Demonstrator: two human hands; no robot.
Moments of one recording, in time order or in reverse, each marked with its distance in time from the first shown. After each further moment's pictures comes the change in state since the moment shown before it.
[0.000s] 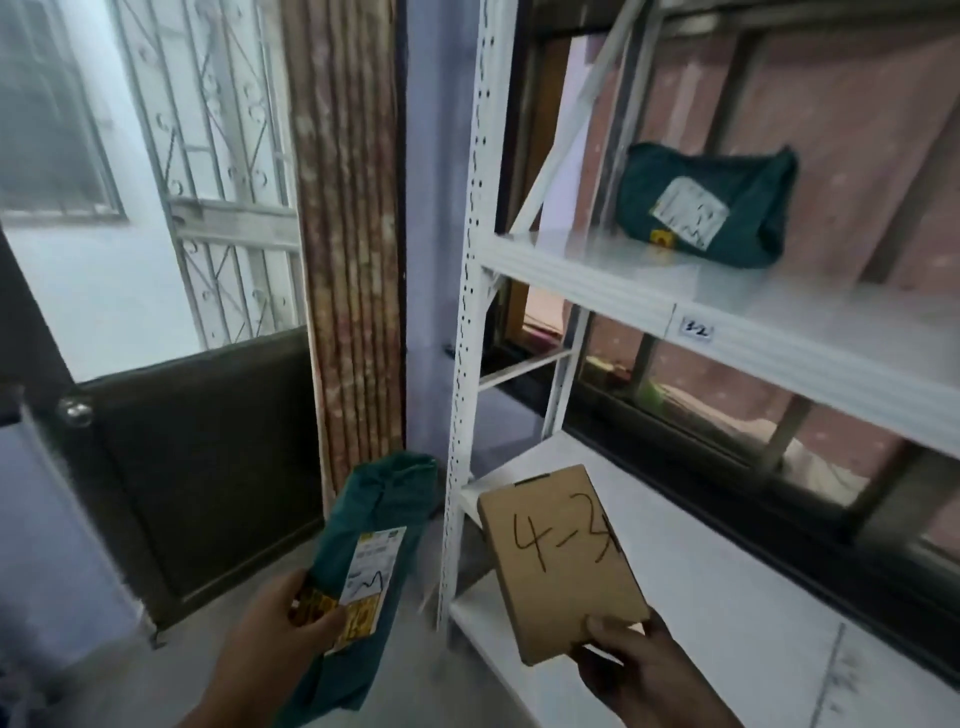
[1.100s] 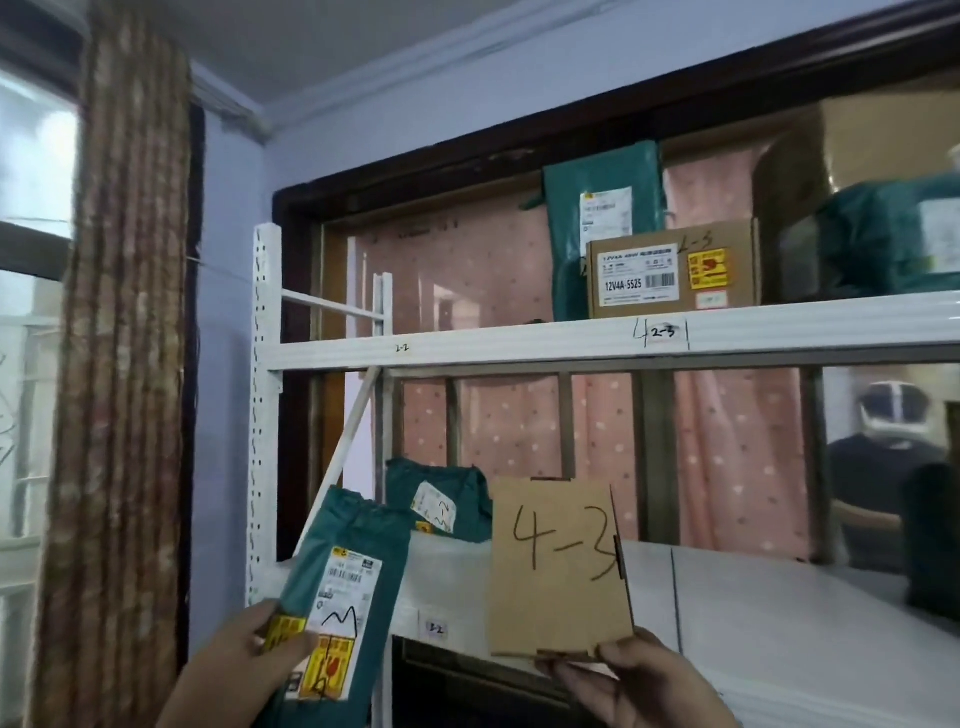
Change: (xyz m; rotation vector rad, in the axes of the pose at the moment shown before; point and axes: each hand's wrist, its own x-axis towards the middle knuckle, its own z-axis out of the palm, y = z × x) left_hand -0.100 0.380 -0.068 -0.183 -0.144 0.678; right_hand -0.250 -0.251 -0.020 0.493 -0.267 -0.560
